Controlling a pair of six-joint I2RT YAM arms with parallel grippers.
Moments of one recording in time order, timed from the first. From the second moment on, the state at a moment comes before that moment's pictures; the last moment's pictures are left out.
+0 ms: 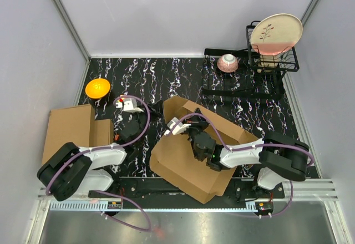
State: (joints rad) left arm -0.69 1.24 0.29 1.07 -0.50 -0.52; right arm 1.19 1.56 0.56 1.06 0.97 -1.09
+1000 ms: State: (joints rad) left arm -0.68 1.46 0.28 1.26 -0.30 -0.60; right arm 1.19 1.57 0.55 1.10 0.97 -1.11
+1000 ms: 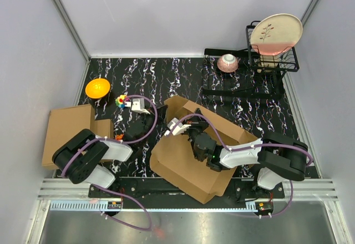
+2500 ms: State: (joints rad) left arm -1.01 1.33 0.10 1.34 -0.45 -0.57; right arm 1.30 1.62 0.53 1.23 1.09 -1.18
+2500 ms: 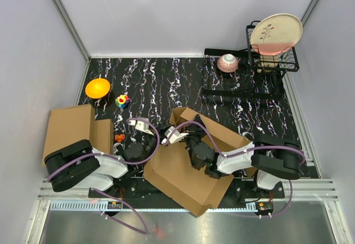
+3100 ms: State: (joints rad) left arm -1.06 1.34 0.08 1.36 -0.49 -0.57; right arm 1.34 1.61 0.52 1.28 1.16 -1.25
